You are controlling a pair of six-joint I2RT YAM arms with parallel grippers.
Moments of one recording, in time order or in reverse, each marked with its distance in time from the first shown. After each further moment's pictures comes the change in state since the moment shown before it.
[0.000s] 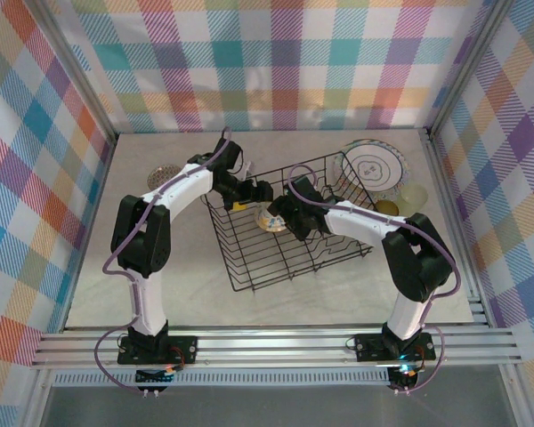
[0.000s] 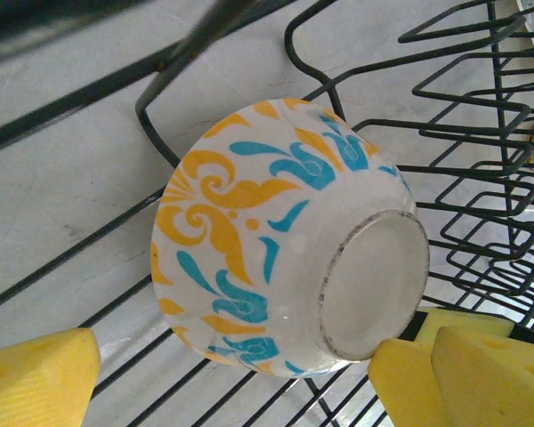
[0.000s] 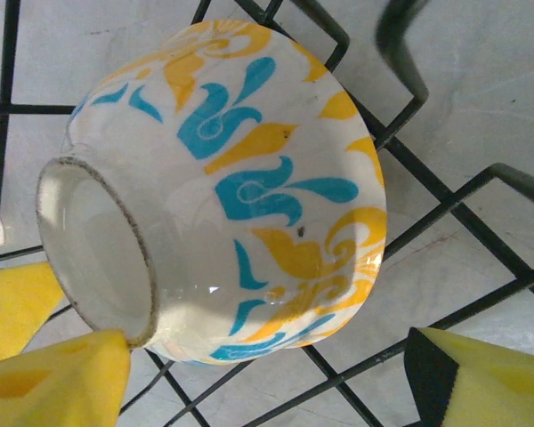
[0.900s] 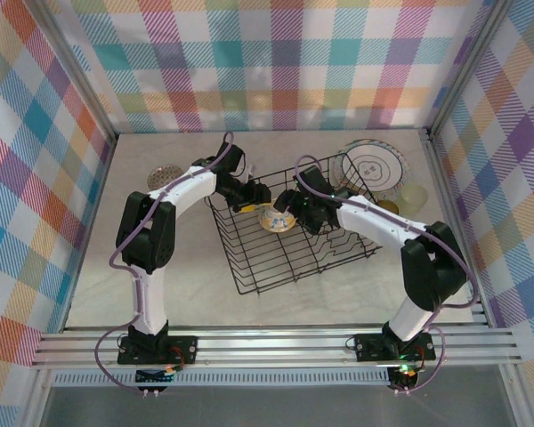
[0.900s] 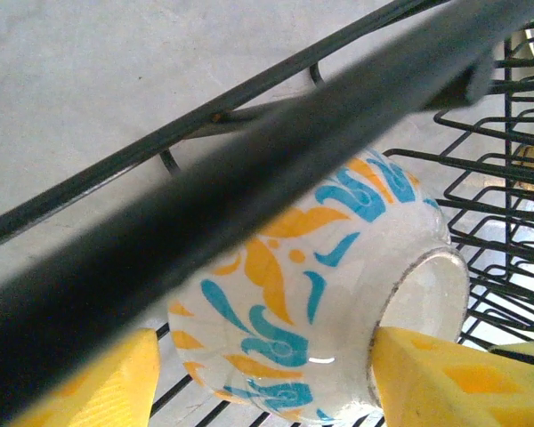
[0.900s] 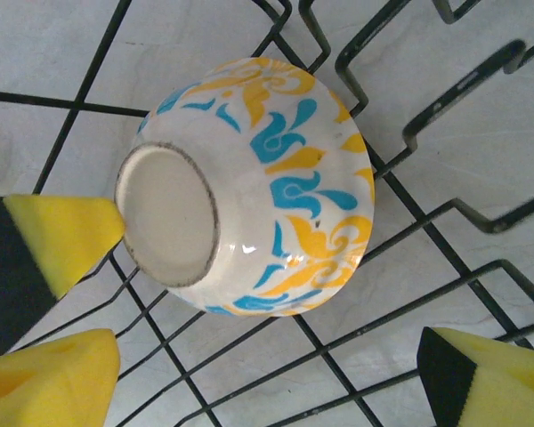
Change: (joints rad) left arm -0.002 0.051 -0.016 0.080 0.045 -0.061; right arm -0.043 -0.085 0.057 -0.163 -0.005 -0.170
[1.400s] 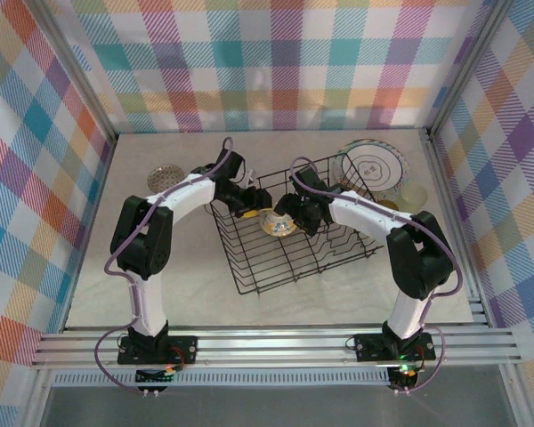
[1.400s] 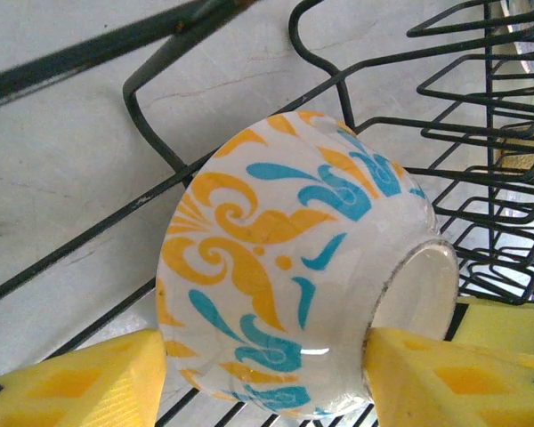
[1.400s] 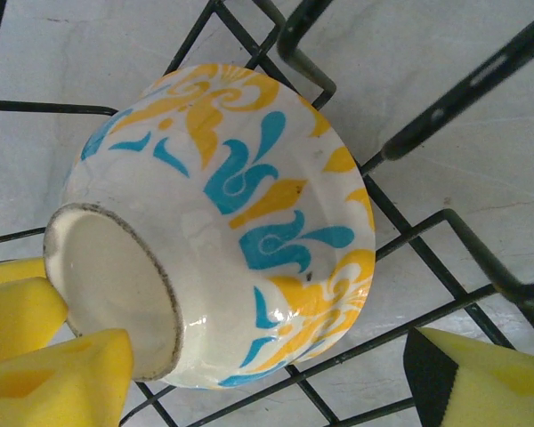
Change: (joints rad) left arm -0.019 -0.069 -0.121 0.097 0.020 -0.047; right arm -0.012 0.094 0.041 -0.035 -0.027 0.006
